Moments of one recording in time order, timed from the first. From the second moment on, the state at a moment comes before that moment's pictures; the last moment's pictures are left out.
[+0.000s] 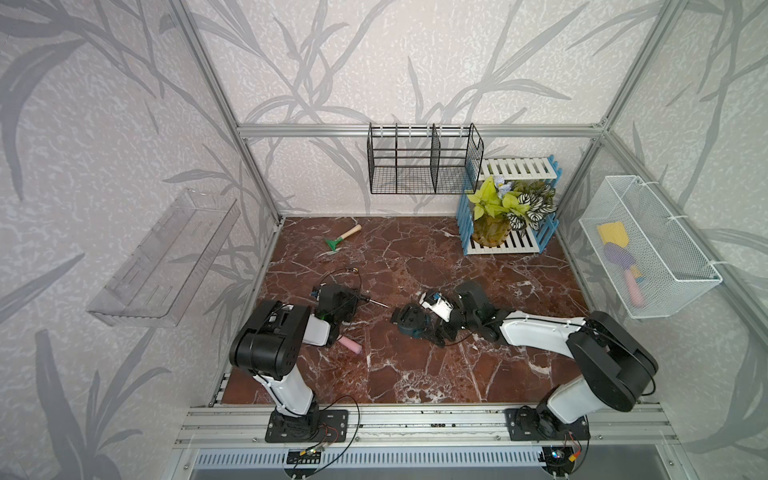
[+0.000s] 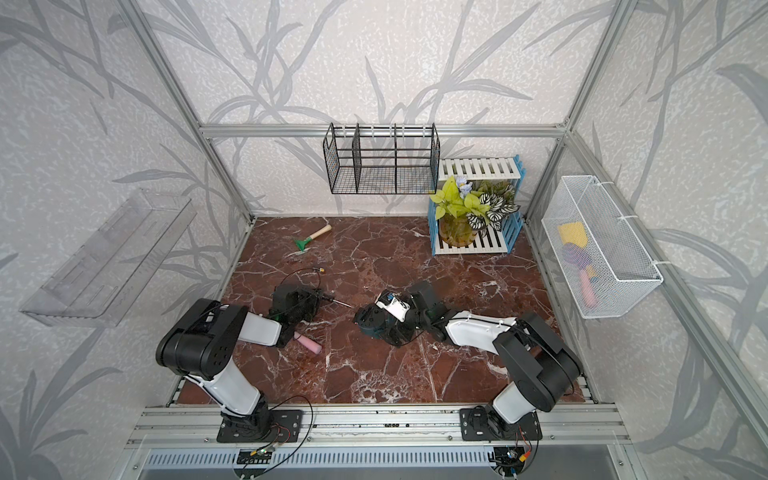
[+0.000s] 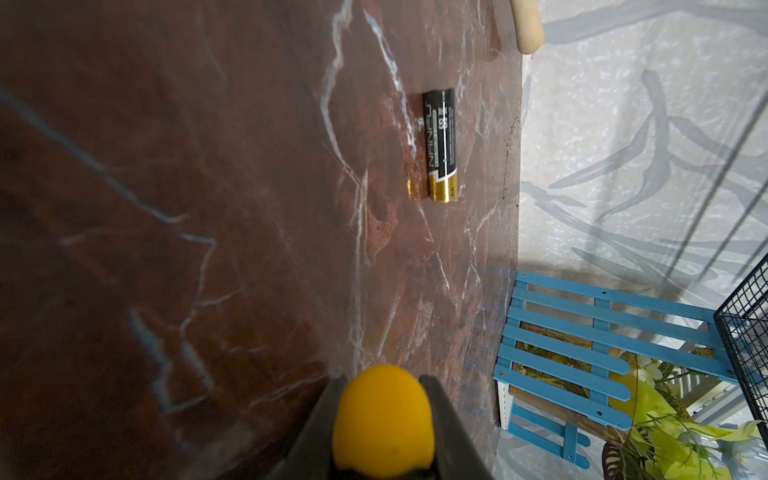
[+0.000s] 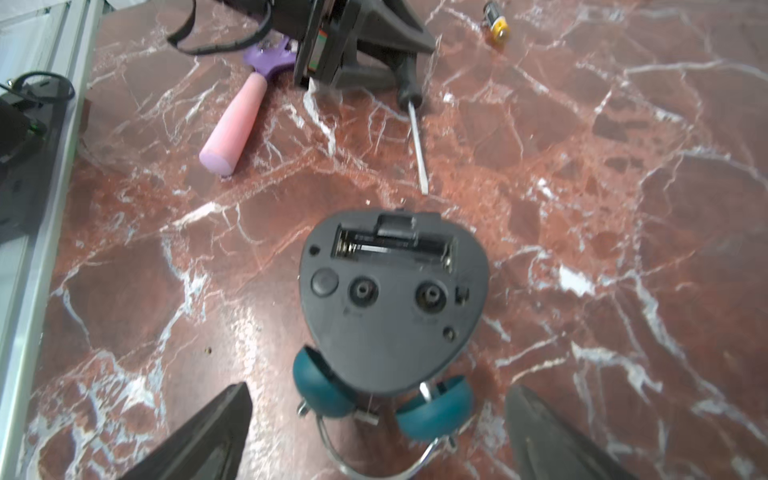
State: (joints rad) left arm -0.17 1.71 0.42 0.74 0.12 -1.35; right arm 0.66 1.54 0.64 0.17 -0.47 -0.26
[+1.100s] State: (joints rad) left arm -0.32 1.13 0.30 0.32 0.10 -0.74; right arm 0.61 1.44 0.56 -0.01 -0.49 1.05
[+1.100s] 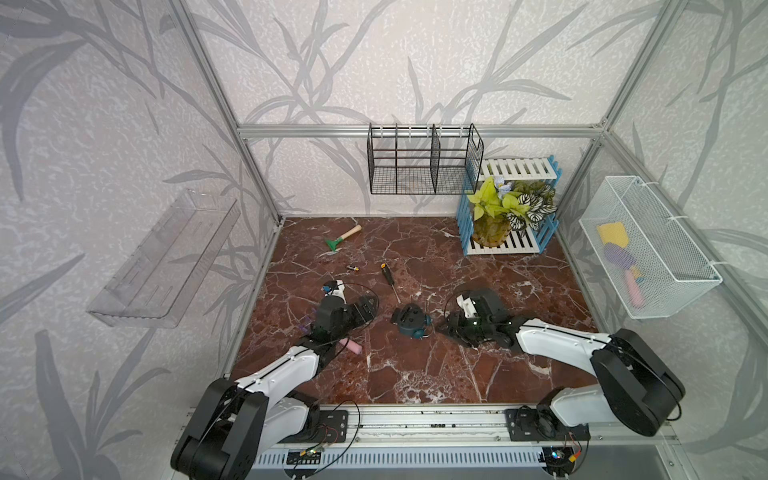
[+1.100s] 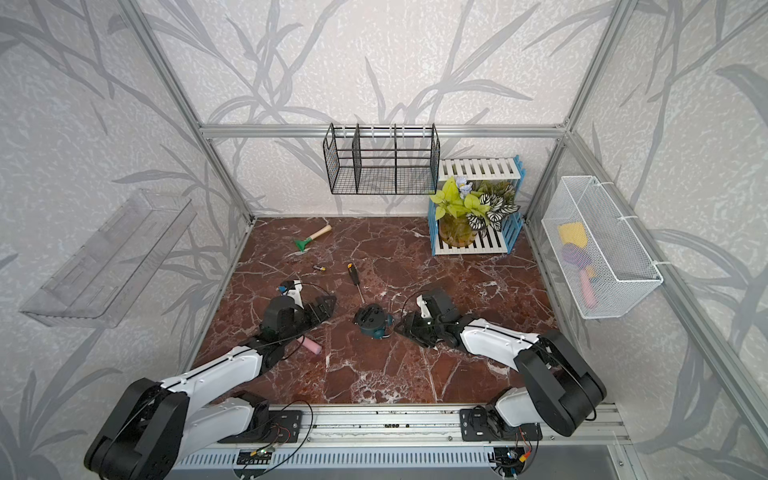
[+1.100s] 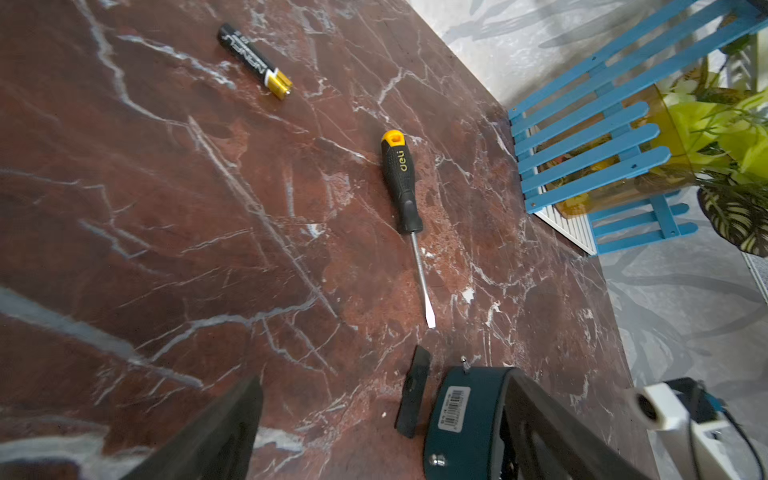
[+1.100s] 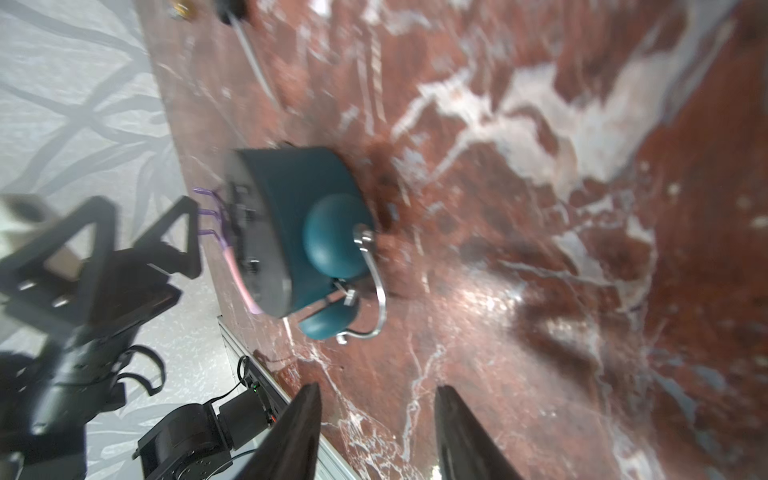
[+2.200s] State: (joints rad) left arm -0.32 1.04 0.26 0.27 0.13 -0.70; right arm 0.61 1.69 0.66 0.18 -0.48 1.18
